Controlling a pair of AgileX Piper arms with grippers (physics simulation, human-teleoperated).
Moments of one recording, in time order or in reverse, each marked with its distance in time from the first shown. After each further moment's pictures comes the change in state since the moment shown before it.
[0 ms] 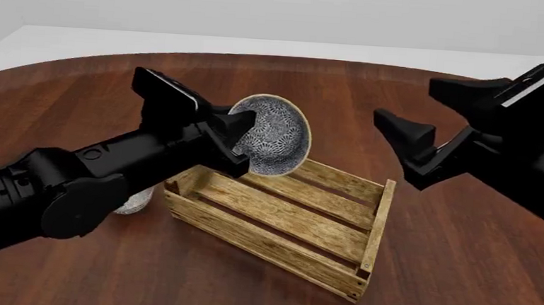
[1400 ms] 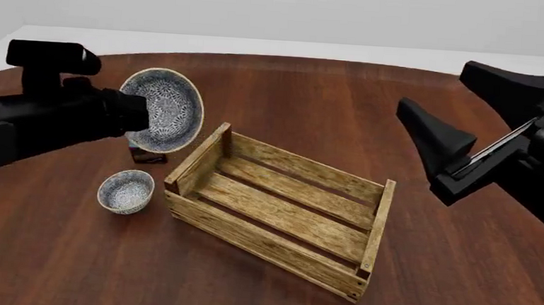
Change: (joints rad) left arm 0.362 -0.177 -0.077 0.512 -0.144; right arm 0.031 -0.131 0.109 -0.206 -0.032
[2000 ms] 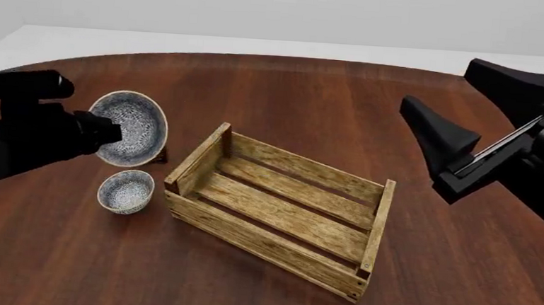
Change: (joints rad) left arm 0.182 0.016 0.115 -0.043 -0.043; right arm -0.011 -0.003 0.003 -0.013 -0.006
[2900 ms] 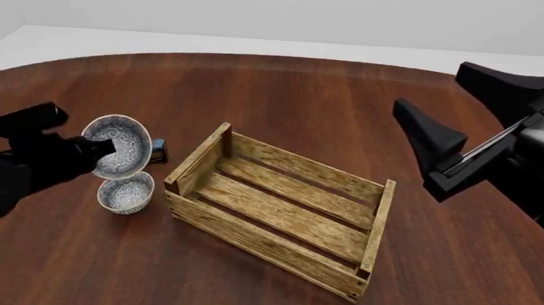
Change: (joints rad) left arm 0.137 0.169 0.129 -0.231 -0.171; right arm -0.002 0.027 0.007 -0.019 -0.006
